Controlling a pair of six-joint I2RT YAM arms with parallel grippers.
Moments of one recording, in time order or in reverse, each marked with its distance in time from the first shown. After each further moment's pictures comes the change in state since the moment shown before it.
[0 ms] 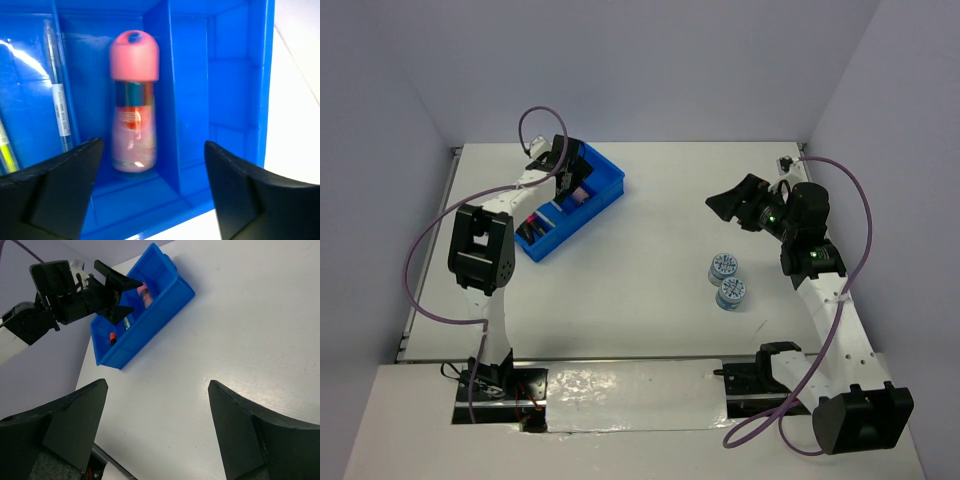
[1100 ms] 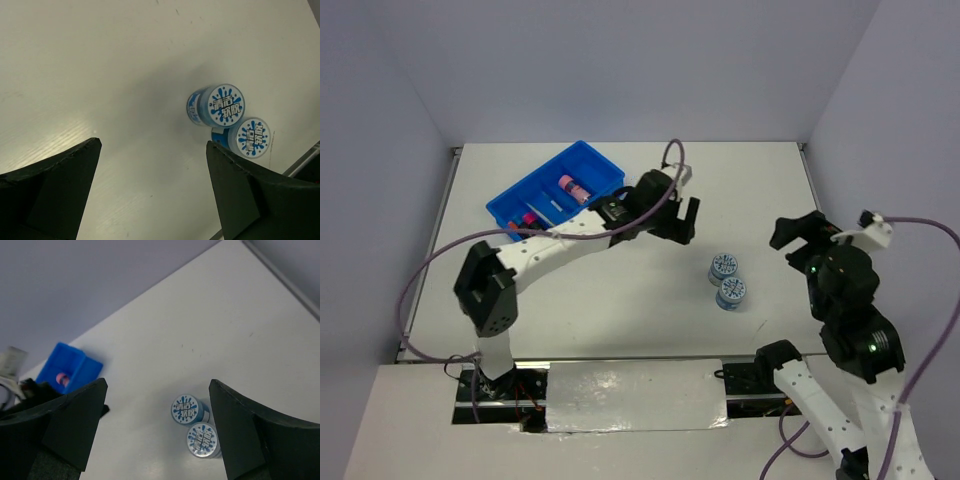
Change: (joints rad) left arm -0.555 -0.285 -0.066 -0.018 0.283 0.639; right arm 0.256 -0.400 0.135 -0.514 0.943 0.003
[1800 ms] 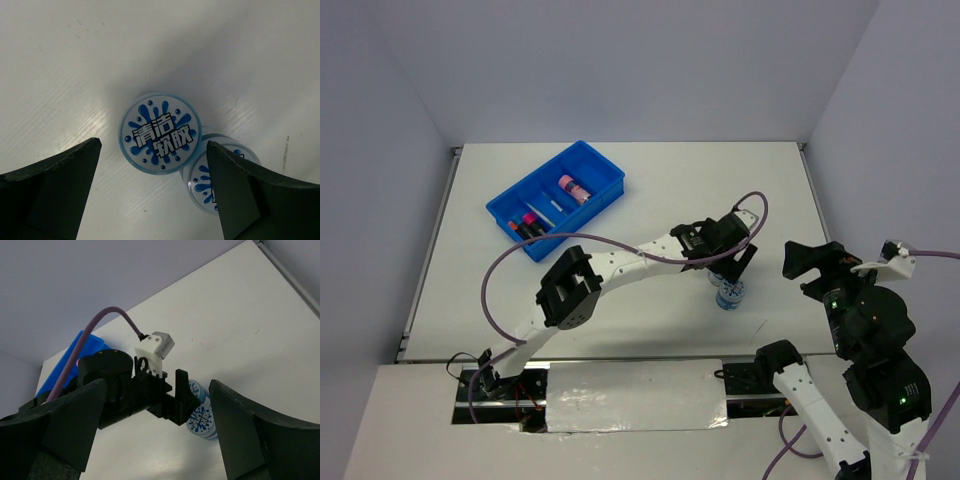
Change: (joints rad) left arm -0.257 0.566 0.519 -0.148 -0.103 0.043; right arm 0.000 -0.176 0.105 -0.180 -0.055 -0.022
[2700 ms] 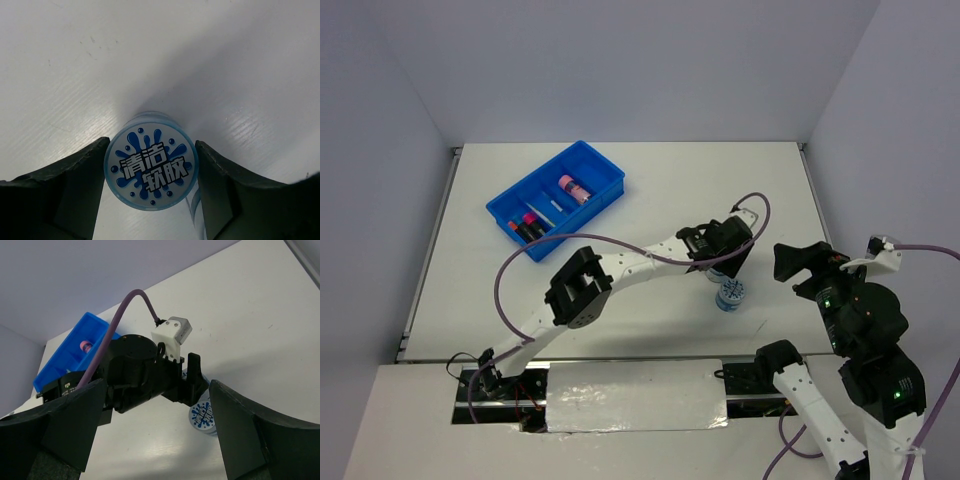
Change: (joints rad) left arm 0.007 0.089 0.057 0.040 -0.089 -0.019; right arm 0.000 -0.006 -0.036 0.015 -0.095 -0.032
